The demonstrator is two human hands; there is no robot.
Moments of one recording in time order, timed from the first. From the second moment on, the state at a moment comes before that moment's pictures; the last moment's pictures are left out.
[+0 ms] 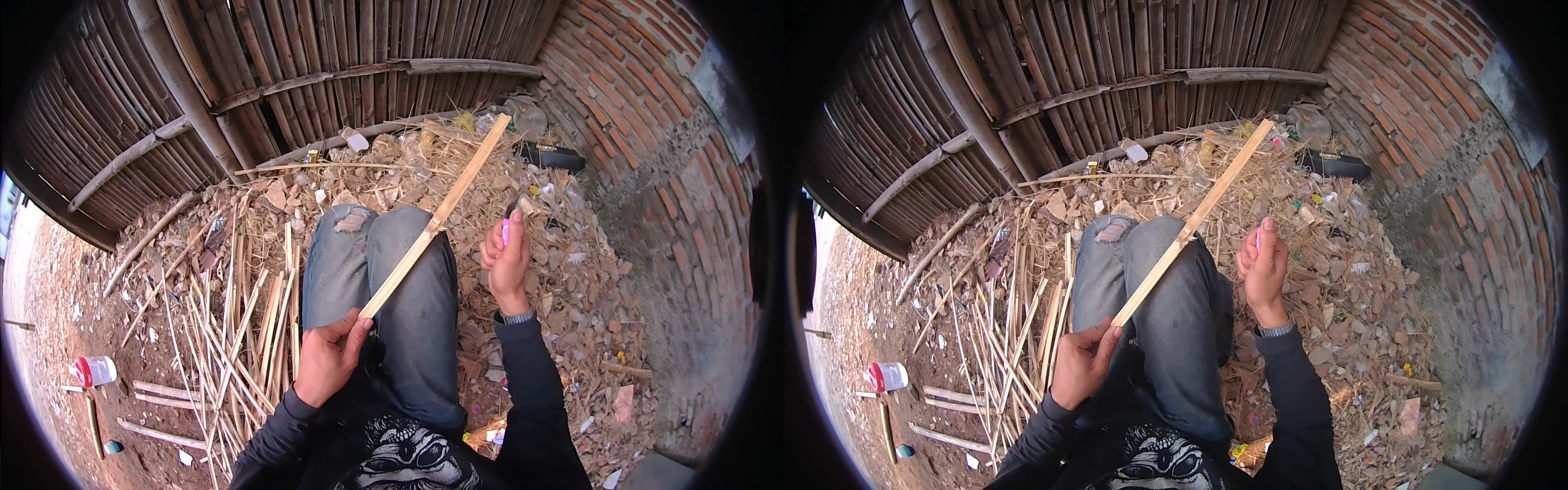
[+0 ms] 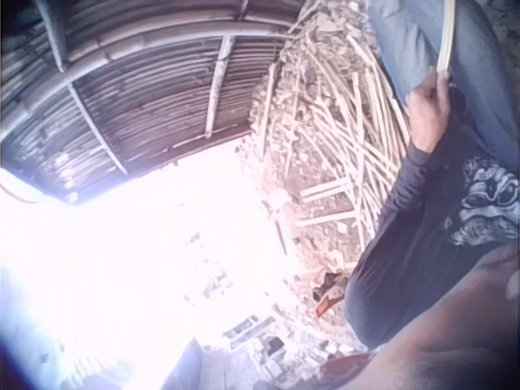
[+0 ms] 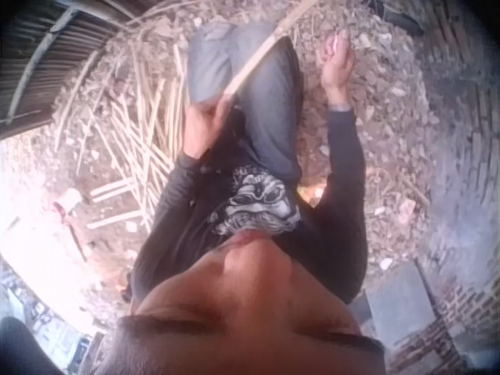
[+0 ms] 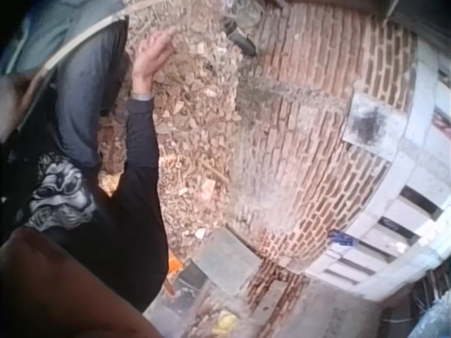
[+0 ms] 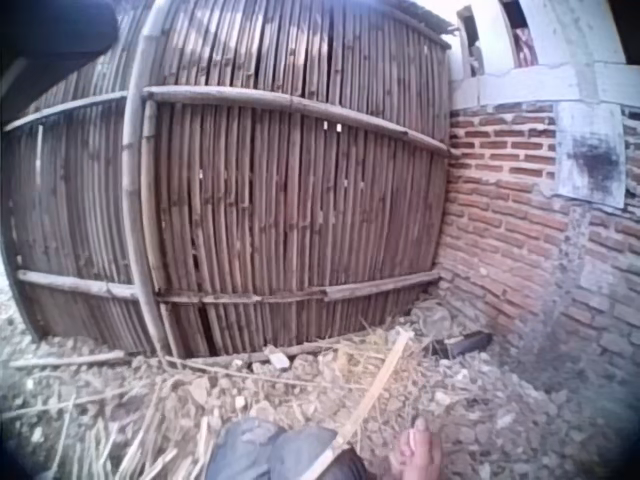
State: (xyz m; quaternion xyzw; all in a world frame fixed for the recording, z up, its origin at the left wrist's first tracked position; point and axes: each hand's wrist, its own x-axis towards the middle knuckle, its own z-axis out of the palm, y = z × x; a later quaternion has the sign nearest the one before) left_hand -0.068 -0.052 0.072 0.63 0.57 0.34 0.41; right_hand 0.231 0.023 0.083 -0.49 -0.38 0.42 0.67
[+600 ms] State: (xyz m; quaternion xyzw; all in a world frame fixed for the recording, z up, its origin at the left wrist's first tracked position) left_hand -0.066 -0.055 0.088 0.64 0.60 0.28 0.39; right_hand 0.195 0.019 0.072 -0.61 -0.65 0.17 0.41
